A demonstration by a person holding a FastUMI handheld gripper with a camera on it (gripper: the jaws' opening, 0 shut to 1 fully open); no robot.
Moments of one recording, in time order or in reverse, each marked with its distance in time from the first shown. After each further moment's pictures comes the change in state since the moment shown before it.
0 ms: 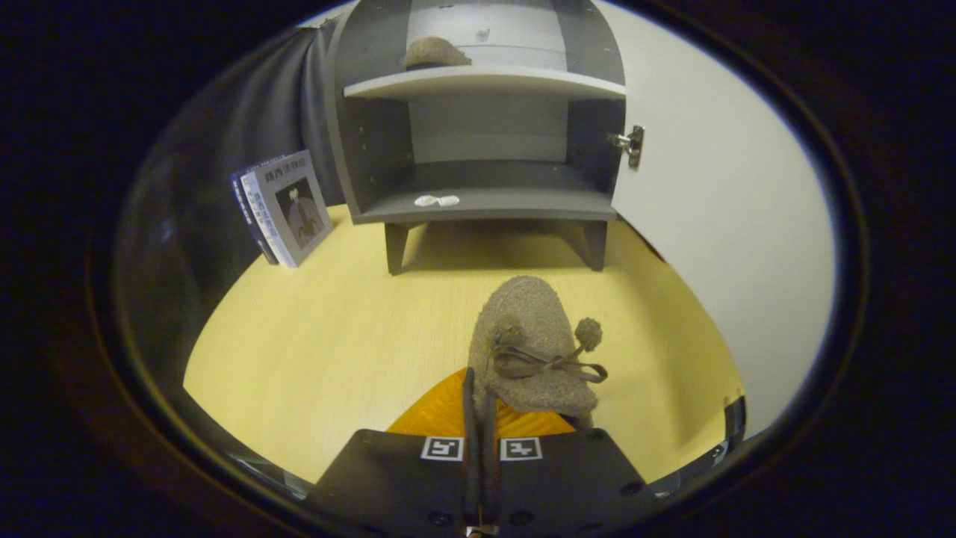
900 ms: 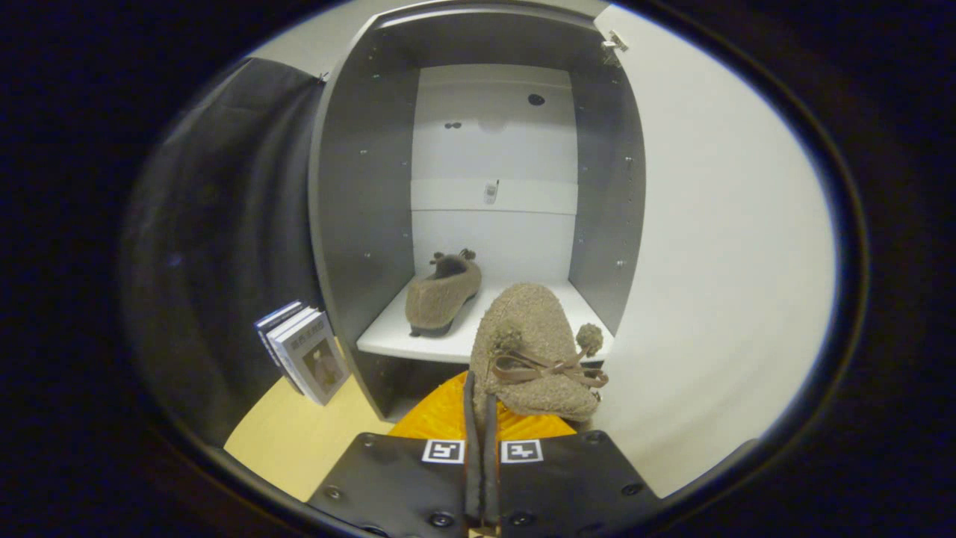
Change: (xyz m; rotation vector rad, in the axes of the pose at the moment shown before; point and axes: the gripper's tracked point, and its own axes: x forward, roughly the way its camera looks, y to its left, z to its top) arm -0.074 0.002 0.306 -0.049 -0.382 0.005
